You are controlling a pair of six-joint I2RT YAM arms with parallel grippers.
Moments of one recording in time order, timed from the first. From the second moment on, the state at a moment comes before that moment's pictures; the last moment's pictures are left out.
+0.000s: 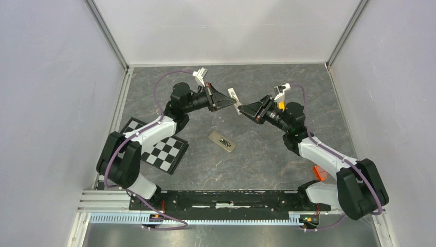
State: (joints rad) left arm -0.49 1.54 0.95 0.60 0.71 -1.13; right arm 0.40 1.23 0.59 0.60 -0.48 1.20
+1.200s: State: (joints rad) left arm -0.48 1.37 0.82 0.37 0.51 -1.00; right arm 0.48 1.25 0.44 0.69 -0.40 1.25
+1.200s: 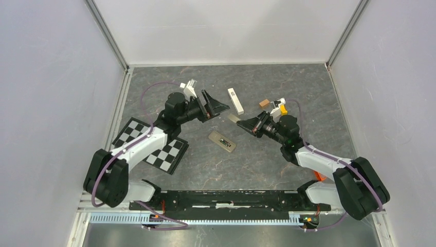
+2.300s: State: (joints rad) left arm -0.46 1.38 0.59 0.10 0.25 -0.82; right arm 0.70 1.57 0.45 0.58 -0.19 1.36
